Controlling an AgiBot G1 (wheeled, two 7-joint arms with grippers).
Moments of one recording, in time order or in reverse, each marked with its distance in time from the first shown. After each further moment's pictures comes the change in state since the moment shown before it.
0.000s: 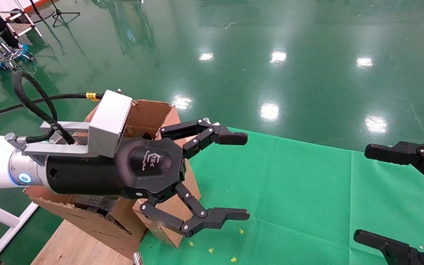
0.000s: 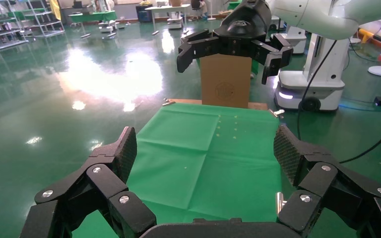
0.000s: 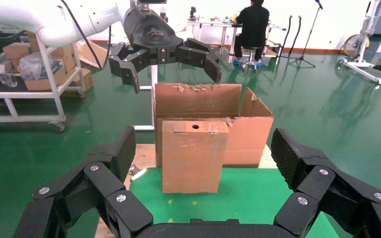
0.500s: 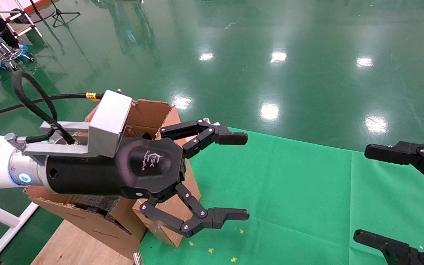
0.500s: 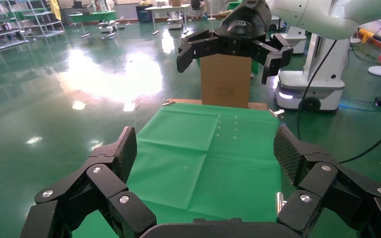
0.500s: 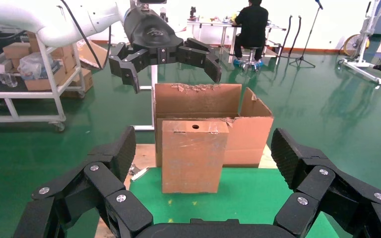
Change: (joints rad) left arm -0.001 -0.002 0.000 -0.001 0.004 -0.001 0.002; right arm 0.000 0.000 0.000 0.000 0.000 0.000 0.000
